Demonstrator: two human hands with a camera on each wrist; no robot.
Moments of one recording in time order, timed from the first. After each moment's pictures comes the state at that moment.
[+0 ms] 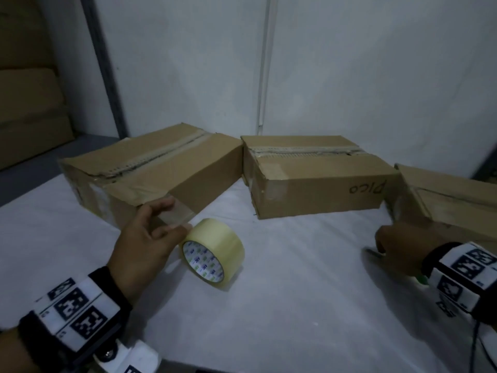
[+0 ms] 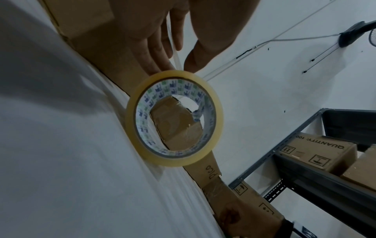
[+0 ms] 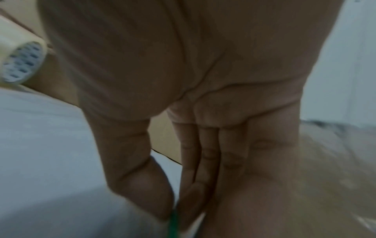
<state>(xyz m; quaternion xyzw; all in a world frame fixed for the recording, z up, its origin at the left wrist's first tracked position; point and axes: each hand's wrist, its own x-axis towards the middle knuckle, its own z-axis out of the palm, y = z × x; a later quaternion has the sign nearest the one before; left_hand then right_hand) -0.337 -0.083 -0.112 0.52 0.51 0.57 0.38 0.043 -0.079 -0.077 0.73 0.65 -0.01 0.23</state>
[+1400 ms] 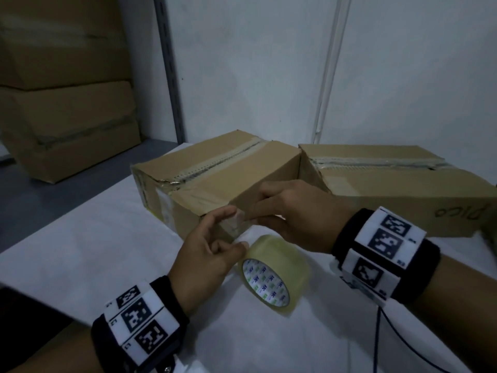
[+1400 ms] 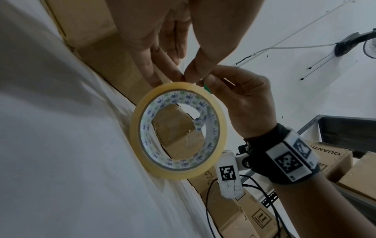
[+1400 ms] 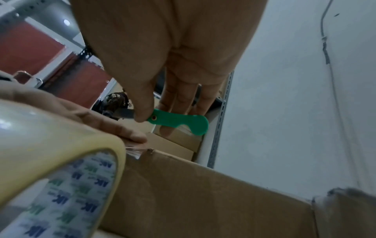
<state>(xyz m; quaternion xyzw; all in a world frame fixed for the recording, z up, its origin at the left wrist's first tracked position) -0.350 -0.077 -0.113 0.53 0.48 0.54 0.44 -0.179 -0.016 -0.040 0.24 0.96 0.02 -0.16</state>
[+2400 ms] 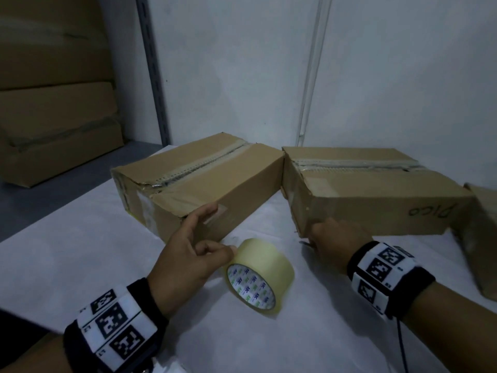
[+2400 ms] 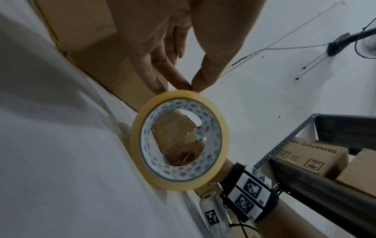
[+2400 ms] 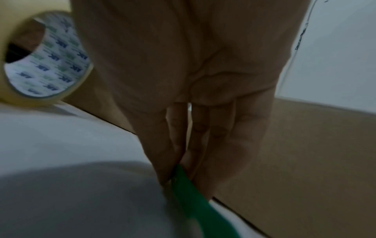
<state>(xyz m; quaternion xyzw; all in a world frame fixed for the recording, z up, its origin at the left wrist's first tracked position) -0.348 -0.076 -0.112 0.53 0.45 0.54 0.48 -0.108 -0.004 -0.093 0.60 0.78 0.04 0.15</state>
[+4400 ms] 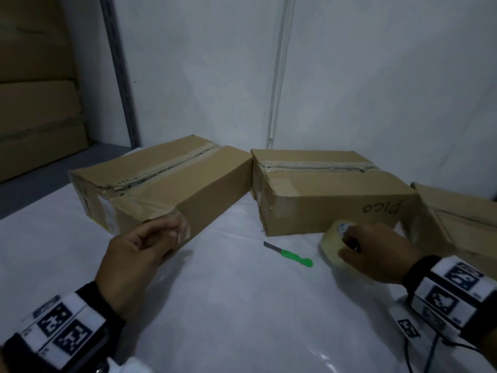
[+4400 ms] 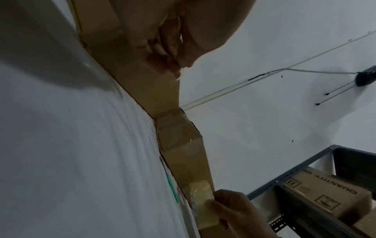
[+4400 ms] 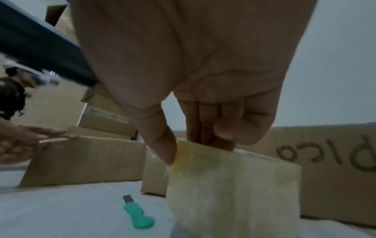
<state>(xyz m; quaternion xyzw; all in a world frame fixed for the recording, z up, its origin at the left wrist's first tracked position) -0.352 -0.067 -0.124 0.47 0.47 0.63 0.40 0.007 -0.044 -0.083 0.65 0.76 0.00 -0.02</state>
